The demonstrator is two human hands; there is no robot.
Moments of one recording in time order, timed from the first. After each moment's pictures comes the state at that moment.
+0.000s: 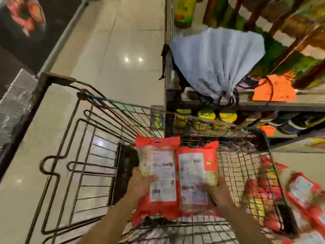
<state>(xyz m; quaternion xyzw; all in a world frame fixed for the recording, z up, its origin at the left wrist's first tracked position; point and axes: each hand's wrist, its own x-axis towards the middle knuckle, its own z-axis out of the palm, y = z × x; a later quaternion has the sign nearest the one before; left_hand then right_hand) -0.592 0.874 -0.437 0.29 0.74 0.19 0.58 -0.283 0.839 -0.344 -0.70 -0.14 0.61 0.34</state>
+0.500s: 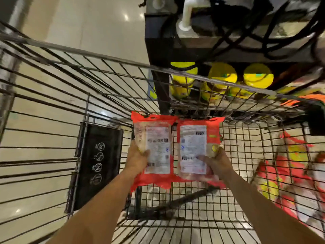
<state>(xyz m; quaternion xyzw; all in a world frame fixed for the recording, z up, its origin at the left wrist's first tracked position) -0.536 0.933 -0.492 0.38 0.79 0.11 0.47 -0.247 0.920 -0.495 -0.73 -0.22 0.62 0.19</state>
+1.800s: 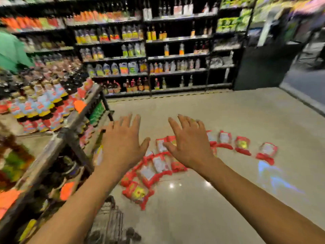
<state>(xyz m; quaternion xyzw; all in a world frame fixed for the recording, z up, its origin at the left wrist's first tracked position) -0.212 0.573 0.147 0.98 -0.10 0.16 -0.04 -0.207 0.377 0.114 -0.98 -0.10 -0.16 0.03</state>
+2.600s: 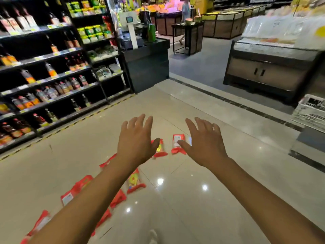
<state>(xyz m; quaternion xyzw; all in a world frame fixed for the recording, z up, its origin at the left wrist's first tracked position) -0.046 -0.056 0.110 0.90 -0.42 0.11 -0.01 -0.186 -0.211 0.087 -0.96 0.28 -0.09 0.02</state>
